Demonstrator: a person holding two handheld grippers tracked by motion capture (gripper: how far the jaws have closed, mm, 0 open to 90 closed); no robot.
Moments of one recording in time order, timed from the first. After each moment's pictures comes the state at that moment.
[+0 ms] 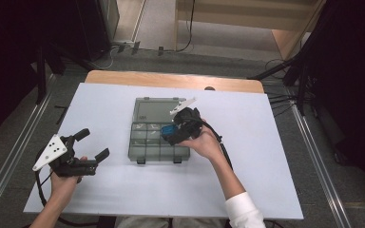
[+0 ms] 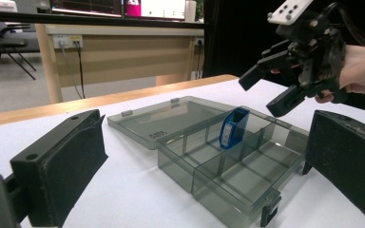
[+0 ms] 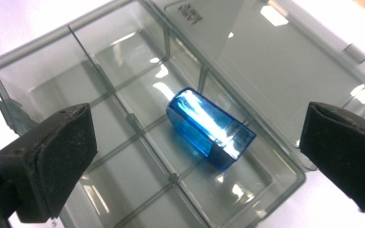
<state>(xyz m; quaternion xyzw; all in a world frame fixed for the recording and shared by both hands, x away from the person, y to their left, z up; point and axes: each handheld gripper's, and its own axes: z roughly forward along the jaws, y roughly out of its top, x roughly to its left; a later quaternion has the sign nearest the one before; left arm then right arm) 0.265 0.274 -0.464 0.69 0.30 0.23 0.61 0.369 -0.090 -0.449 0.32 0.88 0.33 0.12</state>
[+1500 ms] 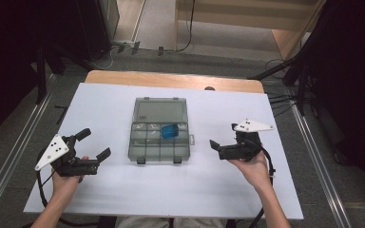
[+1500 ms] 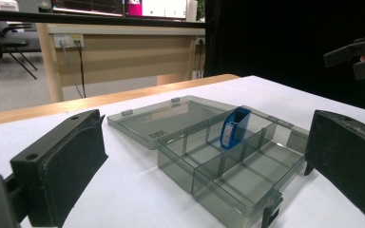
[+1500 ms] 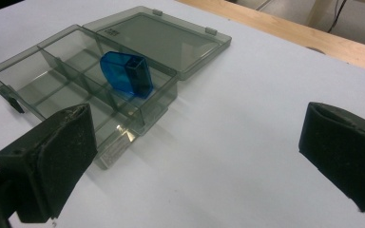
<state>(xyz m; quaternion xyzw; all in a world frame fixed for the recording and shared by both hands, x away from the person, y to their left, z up) 0.266 0.271 -0.465 0.69 0.30 0.23 0.61 0.275 -0.230 -0.441 0.43 0.76 0.43 0.20</state>
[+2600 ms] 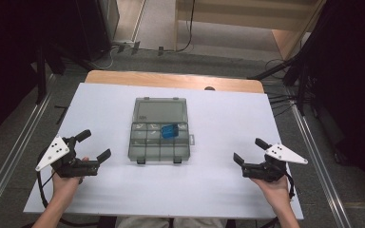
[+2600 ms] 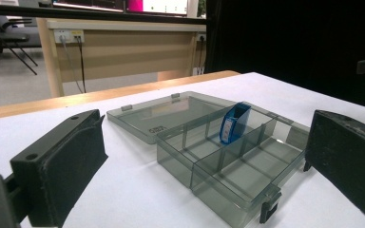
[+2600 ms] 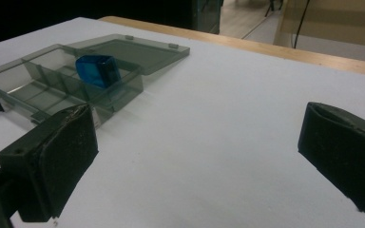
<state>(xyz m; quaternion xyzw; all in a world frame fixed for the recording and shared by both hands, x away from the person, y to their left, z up) 0.264 0.271 -0.467 0.70 0.31 0.23 0.61 0.221 -0.292 -0.483 0.45 0.69 0.50 0.26</state>
